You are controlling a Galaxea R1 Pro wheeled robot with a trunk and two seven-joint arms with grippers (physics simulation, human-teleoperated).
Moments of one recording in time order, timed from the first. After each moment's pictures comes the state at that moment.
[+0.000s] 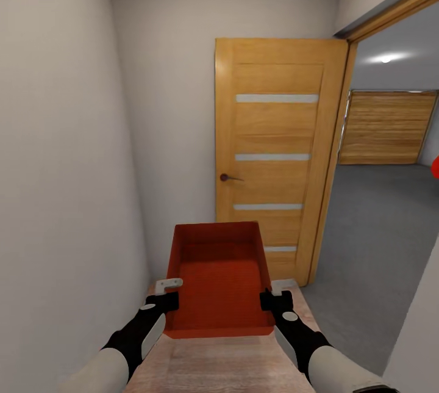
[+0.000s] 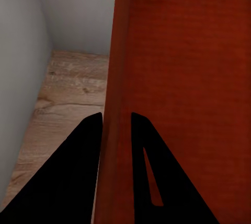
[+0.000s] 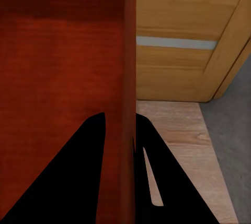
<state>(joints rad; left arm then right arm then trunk) -0.62 -0.09 -0.14 -0.44 0.22 0.12 0.19 -0.67 0.10 0.10 -0.26 0.03 -0.16 -0.16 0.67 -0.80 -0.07</state>
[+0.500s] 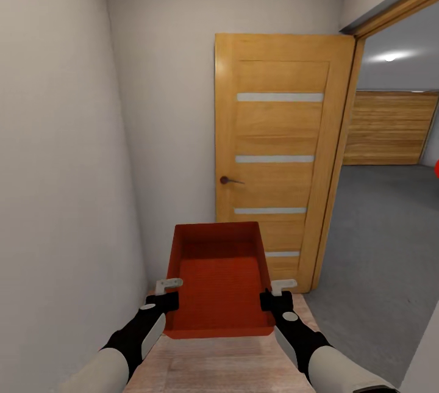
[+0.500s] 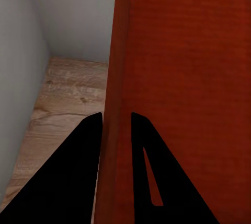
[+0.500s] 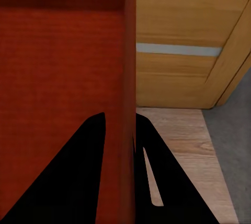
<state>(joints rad) -0.62 -0.09 -0.14 -0.44 0.22 0.13 0.19 -0.67 0.09 0.10 -0.26 0.03 -0.15 -0.16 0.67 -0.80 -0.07</state>
